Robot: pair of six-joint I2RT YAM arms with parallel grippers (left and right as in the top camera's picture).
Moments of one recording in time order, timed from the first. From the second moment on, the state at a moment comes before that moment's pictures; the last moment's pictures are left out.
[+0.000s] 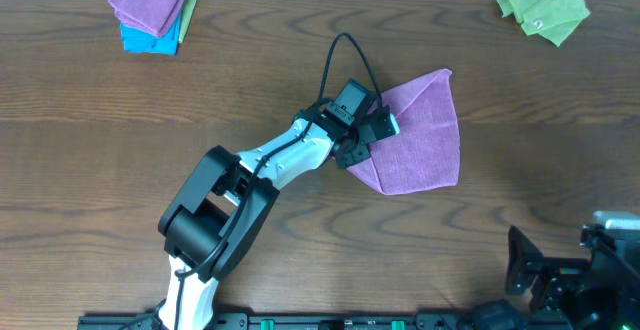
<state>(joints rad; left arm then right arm) -0.68 2.07 1.34 -0.36 0.13 0.53 0.29 0.52 1.32 -1.40 0.24 0.25</state>
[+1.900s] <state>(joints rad) -0.32 2.07 1.38 -0.17 -0.02 0.41 0.29 0.52 1.32 -1.39 0.20 0.29</state>
